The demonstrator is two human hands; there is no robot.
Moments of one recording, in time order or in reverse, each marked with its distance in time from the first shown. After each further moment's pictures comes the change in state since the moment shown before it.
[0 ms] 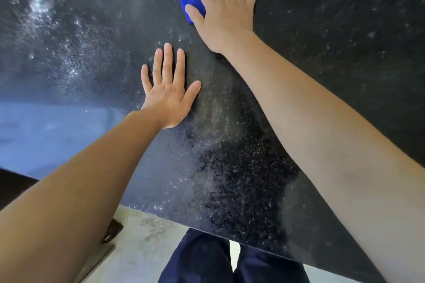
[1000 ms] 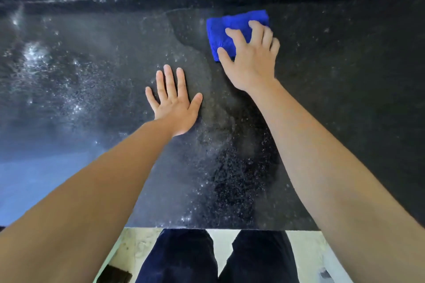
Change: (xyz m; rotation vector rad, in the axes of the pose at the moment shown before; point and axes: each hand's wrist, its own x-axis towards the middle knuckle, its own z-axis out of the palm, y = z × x) left_hand 0.002 -0.003 -0.005 -0.049 -0.062 0.041; right_hand -0.086 0.029 0.001 0.091 0.129 0.346
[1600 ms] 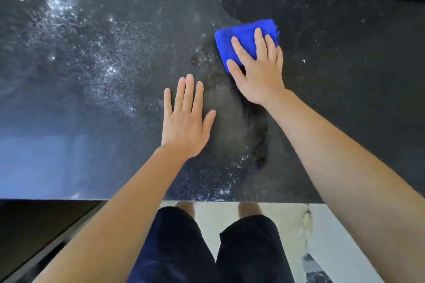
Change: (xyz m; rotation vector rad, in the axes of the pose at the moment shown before) left_hand -0.073 -0.108 0.048 0.072 0.287 0.303; right_hand -0.078 -0.079 0.021 -0.081 -0.221 -0.054
